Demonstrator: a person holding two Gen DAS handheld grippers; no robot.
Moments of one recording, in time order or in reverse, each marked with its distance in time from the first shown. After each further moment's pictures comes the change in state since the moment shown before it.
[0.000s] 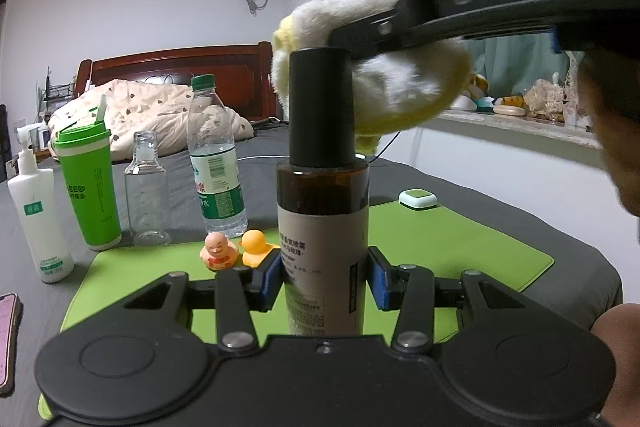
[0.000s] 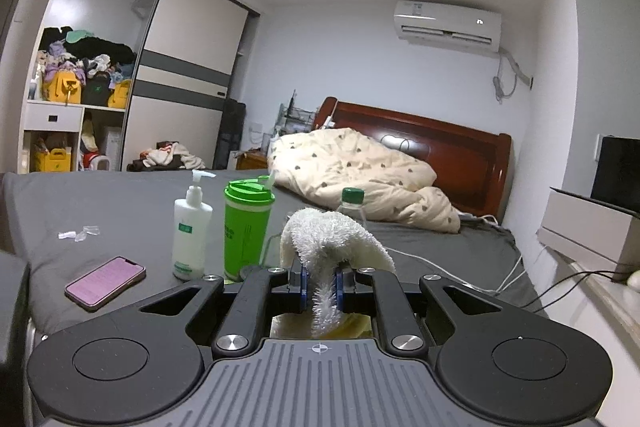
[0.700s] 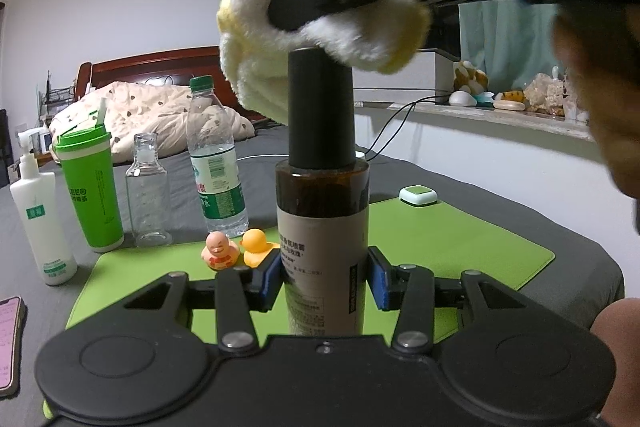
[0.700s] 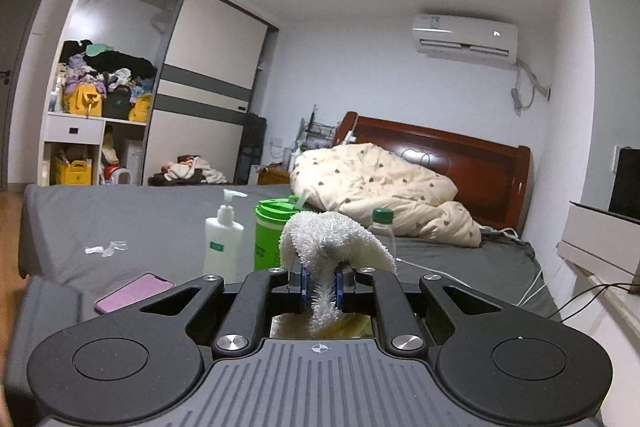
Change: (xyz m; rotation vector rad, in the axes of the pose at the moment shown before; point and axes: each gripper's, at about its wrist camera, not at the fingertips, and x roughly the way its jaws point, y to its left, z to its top) left arm -0.003 -0.003 0.000 0.011 0.007 0.010; right arm -0.008 0.017 0.018 0.002 -0.035 0.060
